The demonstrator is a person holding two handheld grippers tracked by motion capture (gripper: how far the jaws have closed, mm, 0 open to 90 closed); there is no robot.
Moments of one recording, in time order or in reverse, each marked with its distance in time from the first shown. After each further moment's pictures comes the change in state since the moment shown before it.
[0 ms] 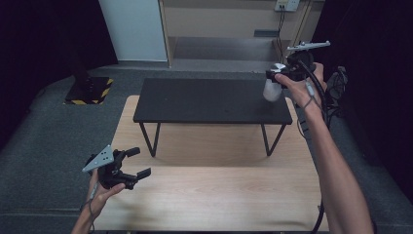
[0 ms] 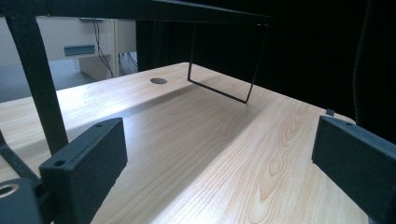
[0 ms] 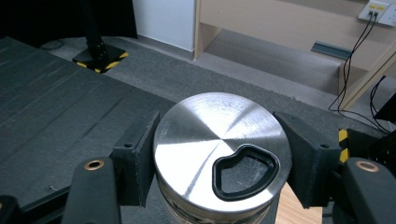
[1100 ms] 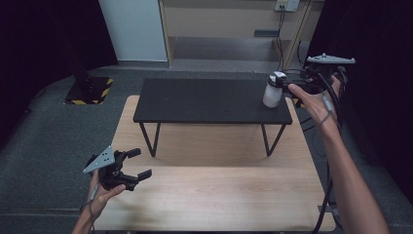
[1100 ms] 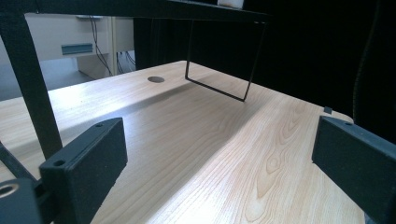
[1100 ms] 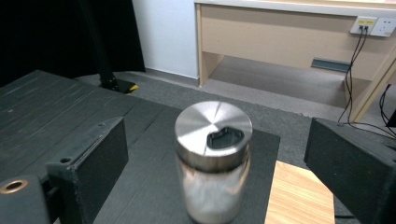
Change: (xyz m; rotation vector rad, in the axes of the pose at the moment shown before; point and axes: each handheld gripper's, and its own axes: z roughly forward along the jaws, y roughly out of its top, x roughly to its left) left arm -0.002 0.001 0.001 0.007 -0.006 0.001; right arm -0.015 -0.056 -0.043 -0.150 0.028 0.087
